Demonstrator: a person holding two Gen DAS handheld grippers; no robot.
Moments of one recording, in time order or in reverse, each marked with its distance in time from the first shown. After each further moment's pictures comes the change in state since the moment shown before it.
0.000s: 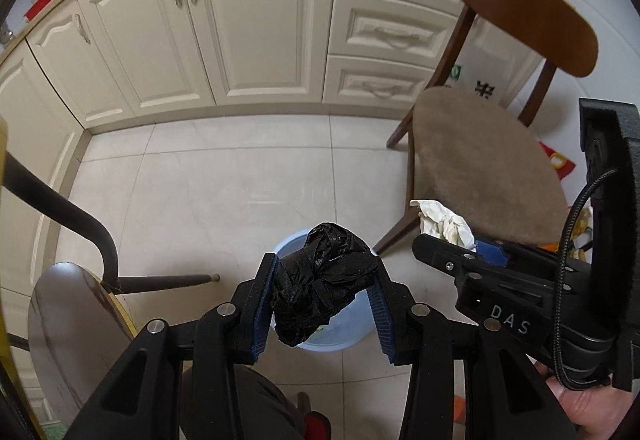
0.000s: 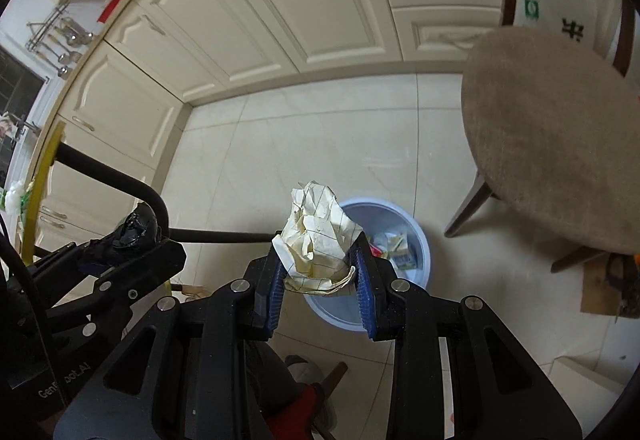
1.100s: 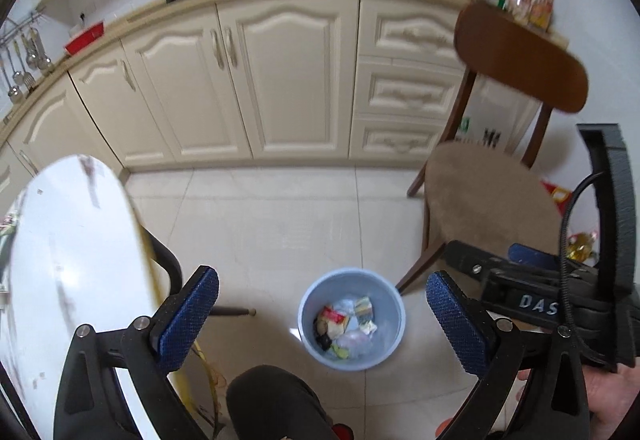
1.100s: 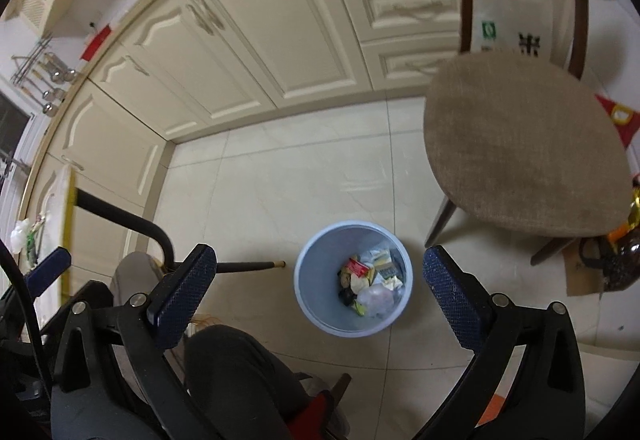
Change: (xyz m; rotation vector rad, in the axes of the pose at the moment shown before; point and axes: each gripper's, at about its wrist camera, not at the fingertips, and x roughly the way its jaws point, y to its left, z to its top) left arm -0.107 -0.019 -0.048 0.007 -0.211 0.073; right arm -0.076 0.027 0.007 0.071 -0.131 -0.083
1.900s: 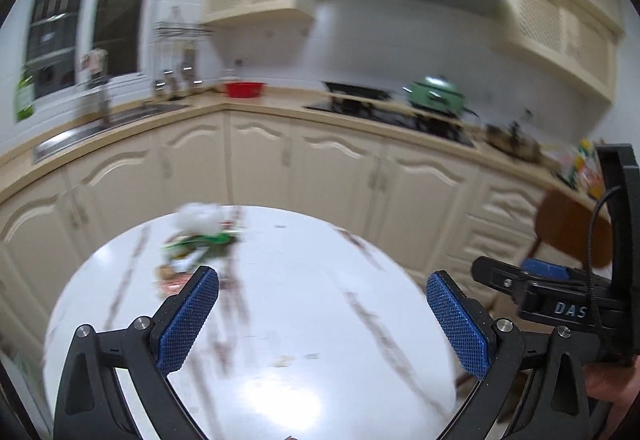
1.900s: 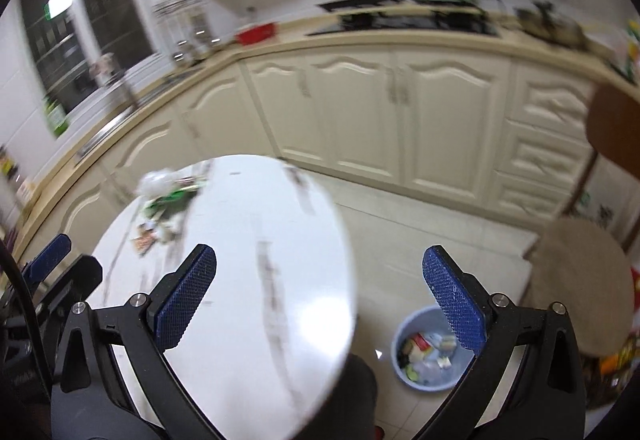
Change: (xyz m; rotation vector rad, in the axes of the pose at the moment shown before) left arm -0.279 0.191 -0.228 -0.359 -0.450 0.214; right arm -0.116 0.292 -0.052 -0.484 -0.212 0.195
